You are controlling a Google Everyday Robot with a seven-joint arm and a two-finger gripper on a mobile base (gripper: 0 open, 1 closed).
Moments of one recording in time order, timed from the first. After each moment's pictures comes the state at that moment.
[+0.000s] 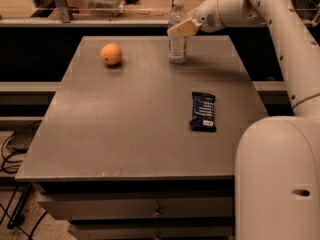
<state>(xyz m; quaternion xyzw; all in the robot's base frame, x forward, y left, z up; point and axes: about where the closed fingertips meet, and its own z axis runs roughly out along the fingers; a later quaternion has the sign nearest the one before) 0.796 -0.057 0.942 -0.47 0.71 0.24 0.46</state>
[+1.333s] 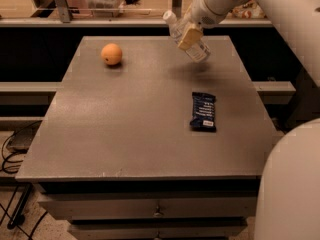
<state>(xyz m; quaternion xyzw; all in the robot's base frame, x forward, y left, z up) 0.759 -0.075 0.948 -0.64 0.68 -0.05 0.37</state>
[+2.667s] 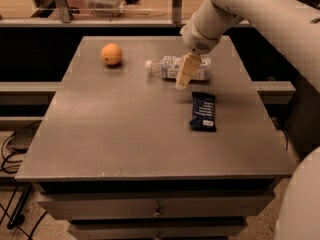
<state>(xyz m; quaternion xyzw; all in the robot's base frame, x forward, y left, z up) 0.692 -0.059 0.886 -0.67 0.69 -0.01 0.27</state>
